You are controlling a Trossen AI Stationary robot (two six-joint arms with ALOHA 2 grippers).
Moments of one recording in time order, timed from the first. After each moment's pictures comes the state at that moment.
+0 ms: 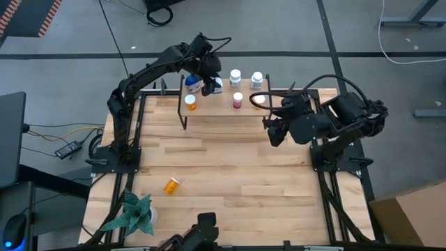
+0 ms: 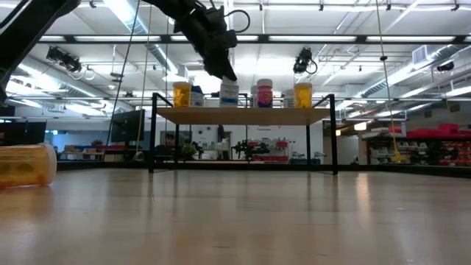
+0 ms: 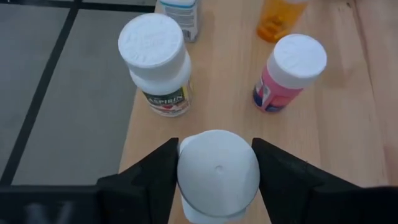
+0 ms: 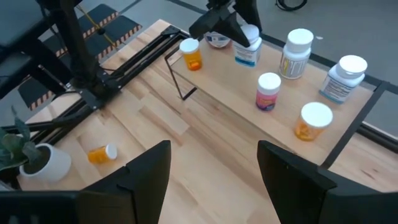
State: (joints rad) left arm 0.68 1.97 2.02 -0.95 0.32 0.49; right arm 0.37 1.56 2.19 -1.57 0.73 1.02
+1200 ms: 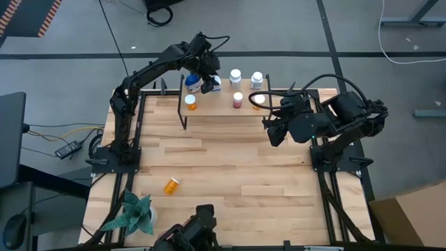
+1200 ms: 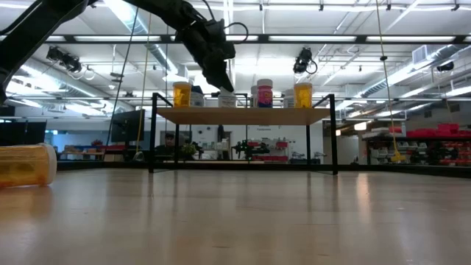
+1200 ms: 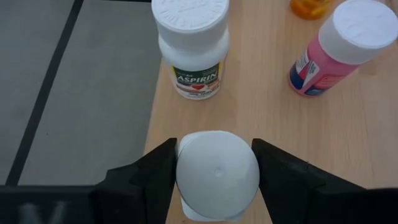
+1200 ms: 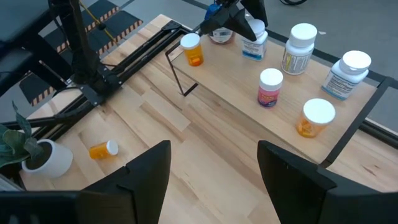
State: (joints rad) left arm 0.73 2.02 2.02 -0.93 0.31 0.54; right arm 0.36 1.56 2.19 -1.57 0.70 1.02
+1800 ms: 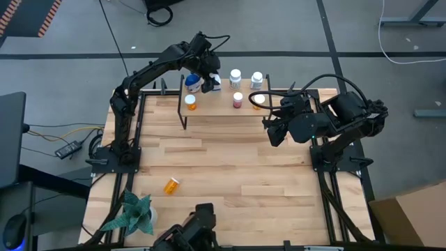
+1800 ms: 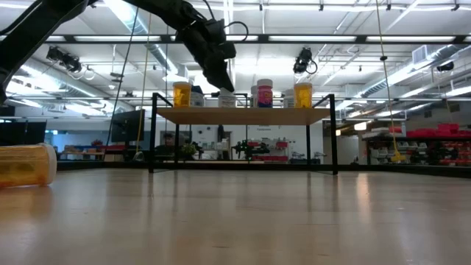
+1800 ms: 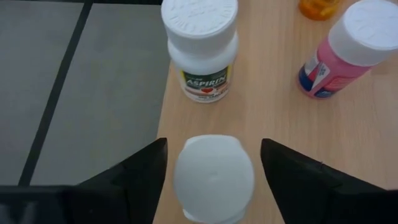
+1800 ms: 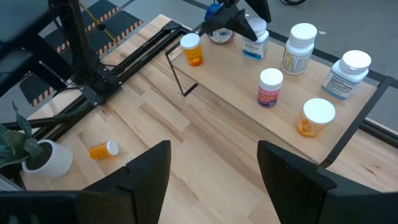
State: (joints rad) left arm 0.73 2.02 2.02 -0.91 0.29 0.55; right arm 0.36 1.56 2.19 -1.57 0.70 1.02
